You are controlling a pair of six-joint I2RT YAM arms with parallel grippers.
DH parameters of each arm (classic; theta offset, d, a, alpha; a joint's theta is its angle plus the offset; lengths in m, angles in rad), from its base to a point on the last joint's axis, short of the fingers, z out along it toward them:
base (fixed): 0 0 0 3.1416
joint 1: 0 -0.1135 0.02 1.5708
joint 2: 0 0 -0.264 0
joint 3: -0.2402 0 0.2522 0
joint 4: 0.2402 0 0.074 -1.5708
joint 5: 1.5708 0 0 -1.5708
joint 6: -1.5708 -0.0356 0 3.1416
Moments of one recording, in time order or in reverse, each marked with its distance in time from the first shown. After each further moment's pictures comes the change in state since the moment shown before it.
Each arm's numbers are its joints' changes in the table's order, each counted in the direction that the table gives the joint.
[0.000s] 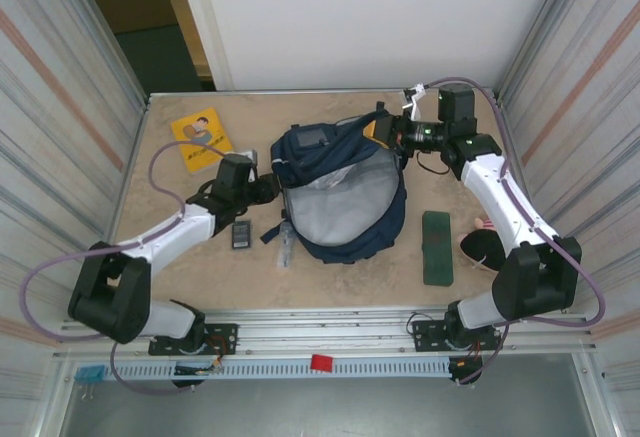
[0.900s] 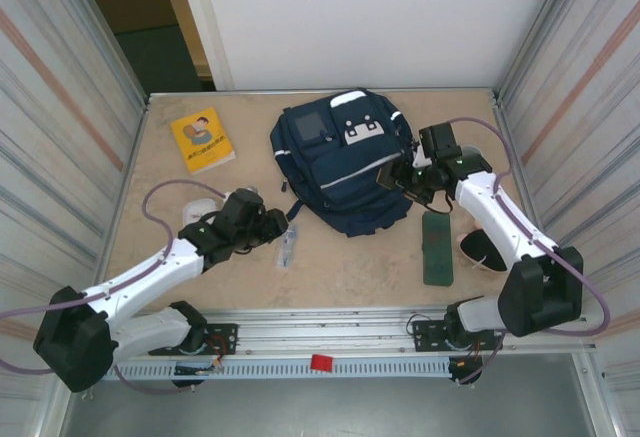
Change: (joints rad) left arm 0.234 -0.253 0.133 0.277 -0.048 0.412; right arm -0.088 -0.089 0.159 0.491 0.626 0.128
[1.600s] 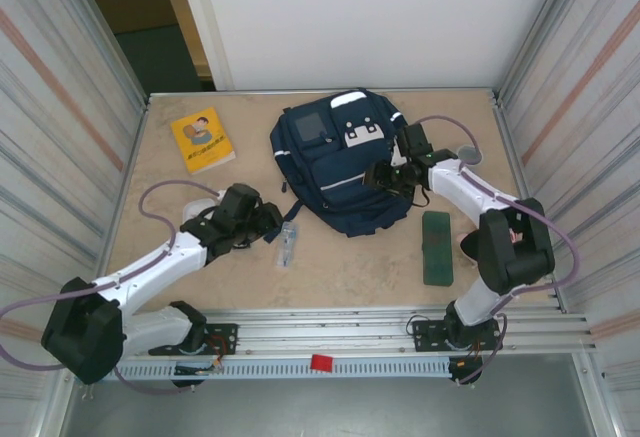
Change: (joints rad) left arm -0.088 0.065 0.001 -0.045 -0.002 0.015; right arm -0.050 0.286 0.009 -0.292 0.016 0.071
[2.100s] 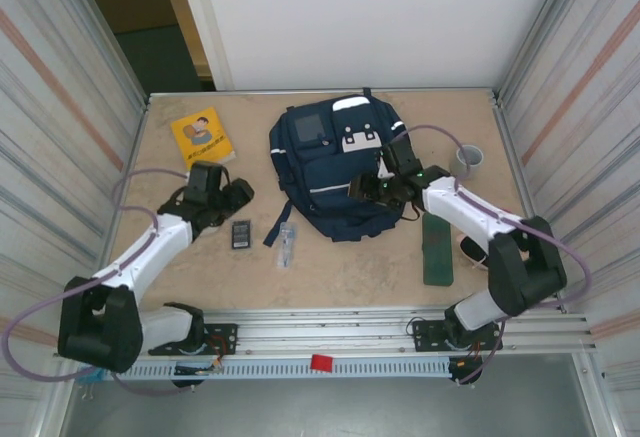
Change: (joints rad) left arm -0.353 0.084 -0.126 0.022 0.086 -0.172; right arm -0.149 -0.174 0.056 -0.026 0.052 -0.092
